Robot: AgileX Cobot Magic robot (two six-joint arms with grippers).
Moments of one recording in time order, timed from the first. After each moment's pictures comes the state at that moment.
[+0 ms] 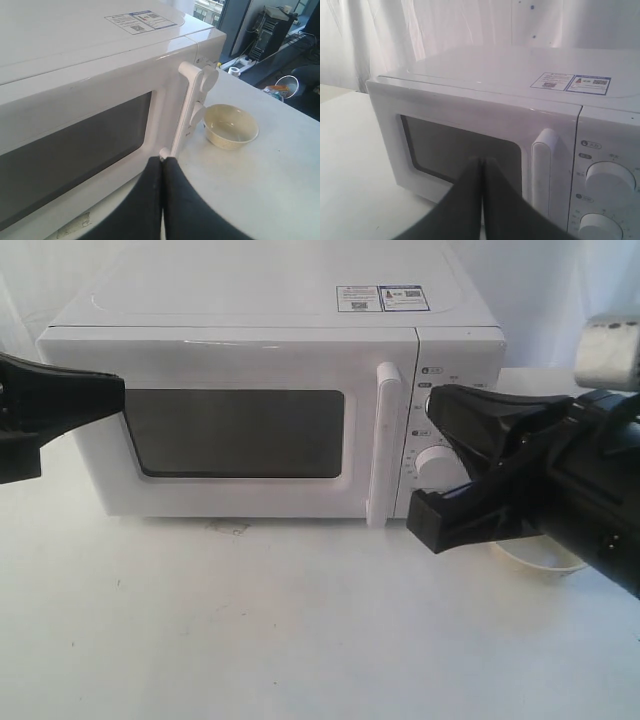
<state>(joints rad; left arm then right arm) -0.21 0.90 -0.66 -1.39 0.65 1.38 0.89 0.87 -0.48 1.13 -0.51 -0.95</state>
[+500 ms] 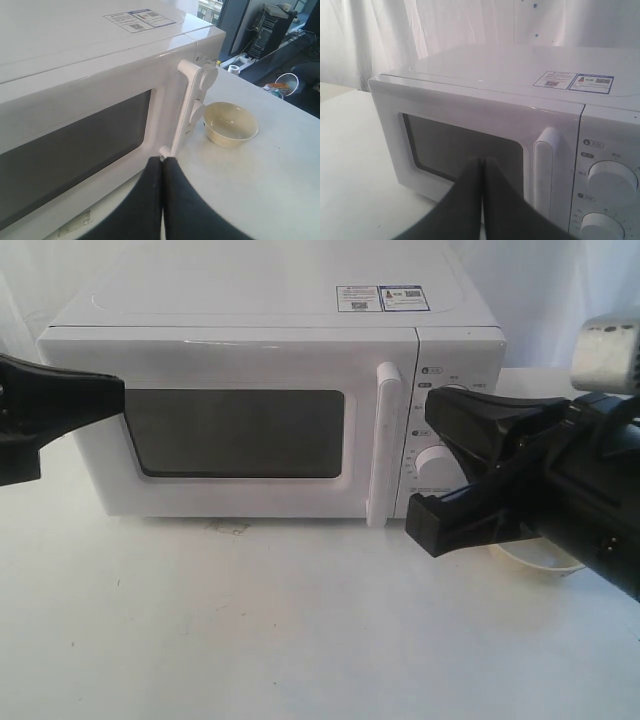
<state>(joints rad) -0.21 0.90 -0.66 -1.38 0.66 1.38 0.89 0.87 -0.48 1.13 -0.51 -0.95</state>
